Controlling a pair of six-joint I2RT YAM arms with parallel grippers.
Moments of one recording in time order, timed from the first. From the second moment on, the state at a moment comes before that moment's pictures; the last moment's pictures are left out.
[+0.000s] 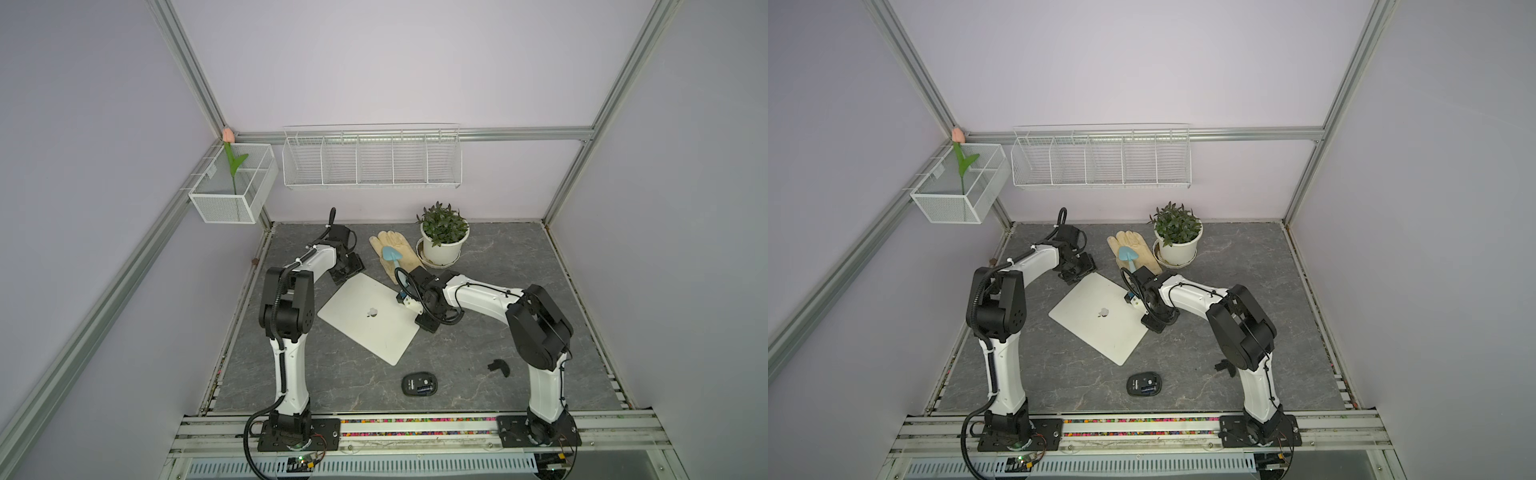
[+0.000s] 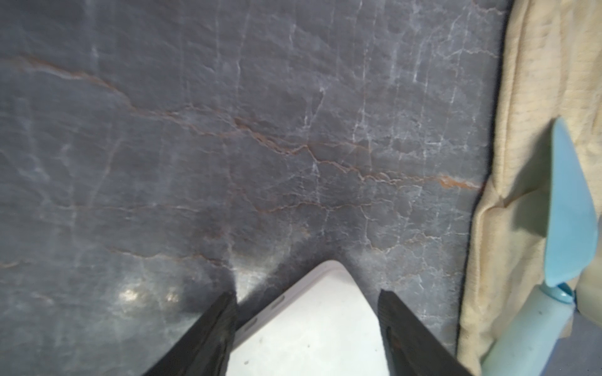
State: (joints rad) left arm -0.24 2.14 1.60 -0.63 0.13 -0.63; right arm 0.76 1.99 1.41 -0.87 -0.02 -0.27
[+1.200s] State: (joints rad) left arm -0.24 2.14 1.59 -0.60 0.13 -0.64; right arm 0.79 1.63 1.10 -0.51 0.07 0.02
